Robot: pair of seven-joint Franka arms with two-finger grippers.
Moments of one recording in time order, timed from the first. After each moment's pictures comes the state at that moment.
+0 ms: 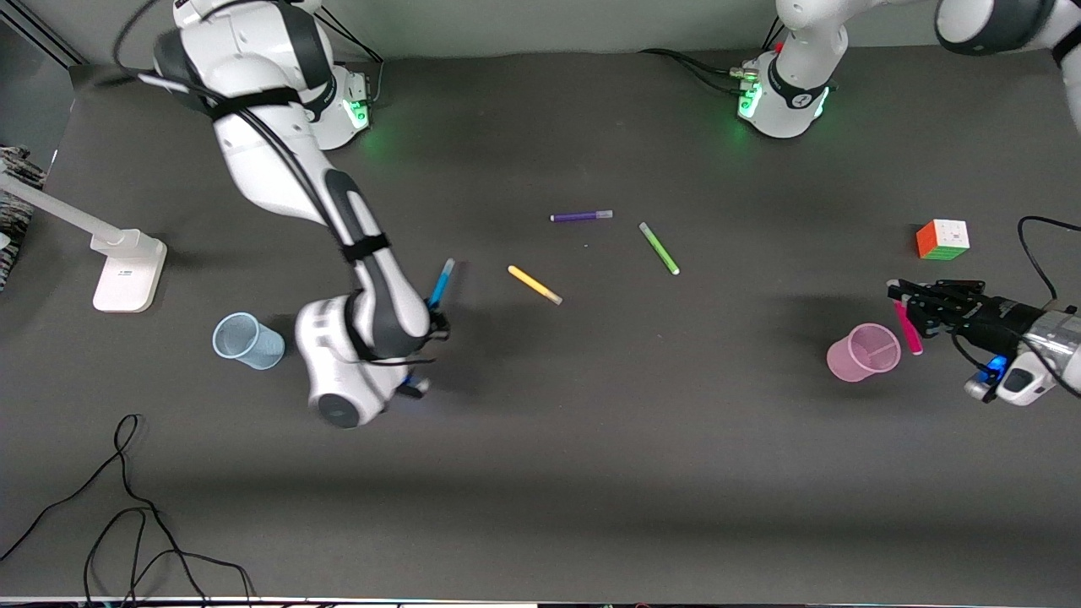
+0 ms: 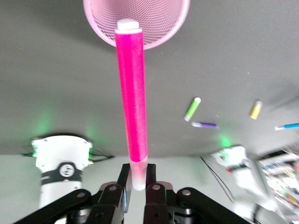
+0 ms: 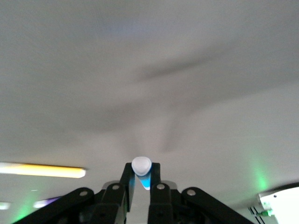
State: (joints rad) left arm 0.44 0.77 -0.19 -1.21 -0.35 1.09 -0.33; right arm 0.48 0.83 -0.27 -1.29 0.50 1.47 0.48
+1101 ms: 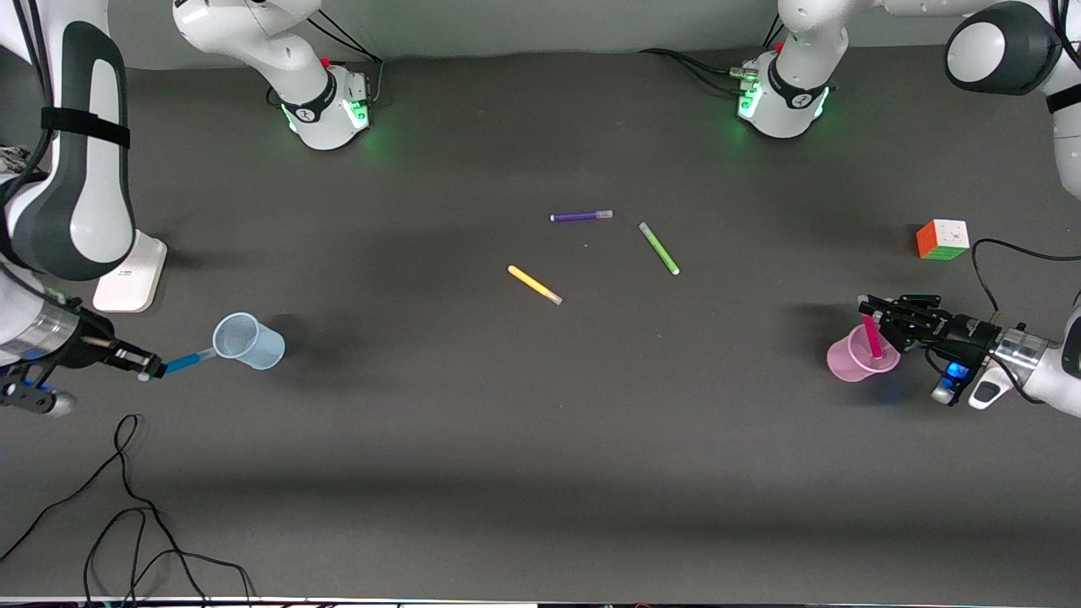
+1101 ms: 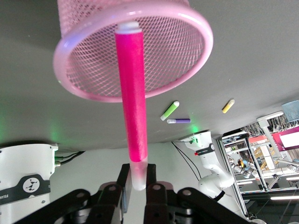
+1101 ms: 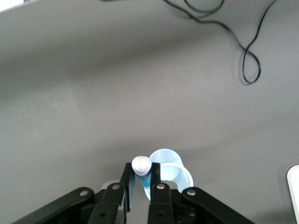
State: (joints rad) left arm 0.47 0.89 -0.21 -1.24 -0.45 1.16 -0.33; right arm 0.47 0.30 -0.67 -1.76 0.21 2.05 0.04
